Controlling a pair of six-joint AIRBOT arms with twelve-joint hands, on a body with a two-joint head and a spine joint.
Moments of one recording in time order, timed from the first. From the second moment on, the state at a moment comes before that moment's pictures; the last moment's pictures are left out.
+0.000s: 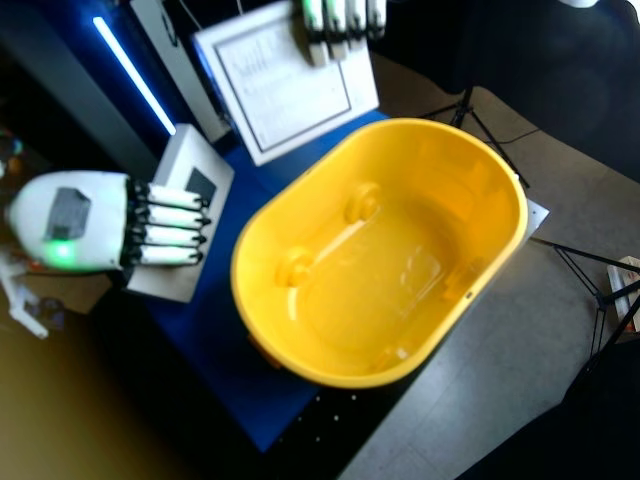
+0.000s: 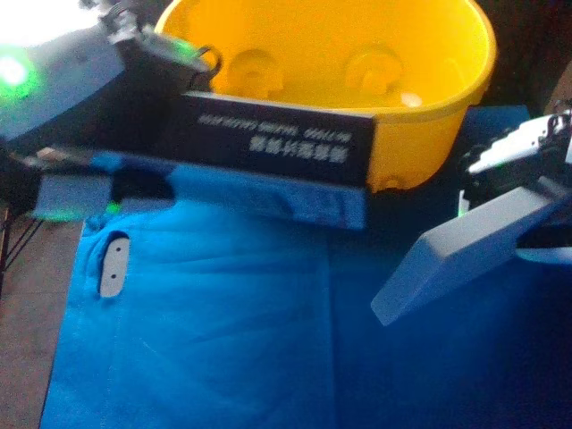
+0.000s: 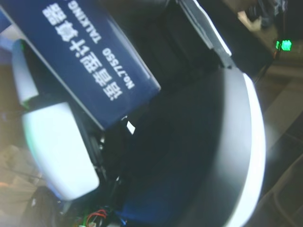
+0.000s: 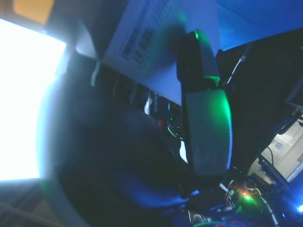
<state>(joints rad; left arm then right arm) 0.39 -0.64 0.76 0.21 -0.76 1.23 -0.80 -0.70 0.77 -0.47 0.68 -0.23</state>
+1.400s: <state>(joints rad) 0.38 -0.79 0.82 -0.08 -0.93 1.91 -0.80 -0.82 0.88 -0.47 0.63 -0.23</state>
